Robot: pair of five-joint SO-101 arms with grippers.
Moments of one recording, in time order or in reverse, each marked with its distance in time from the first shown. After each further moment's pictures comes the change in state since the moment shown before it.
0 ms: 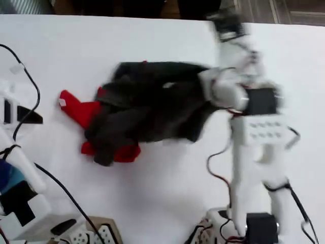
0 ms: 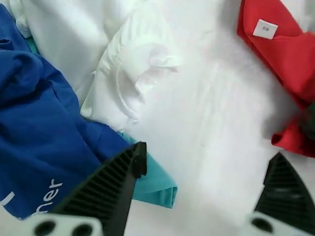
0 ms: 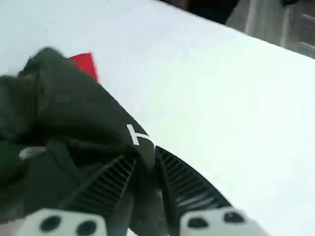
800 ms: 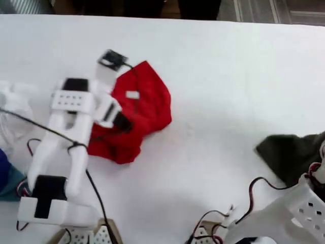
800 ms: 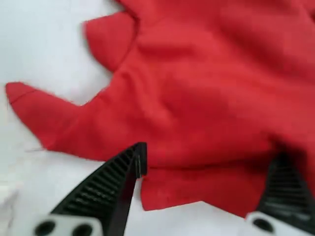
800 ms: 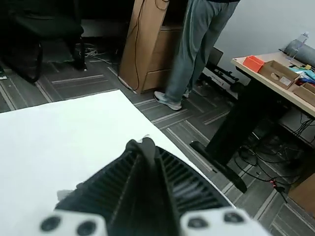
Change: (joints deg) left arm 41.3 0.0 23.7 -21.7 7.2; right arm 49.2 -18.3 -3.8 -8.0 5.6
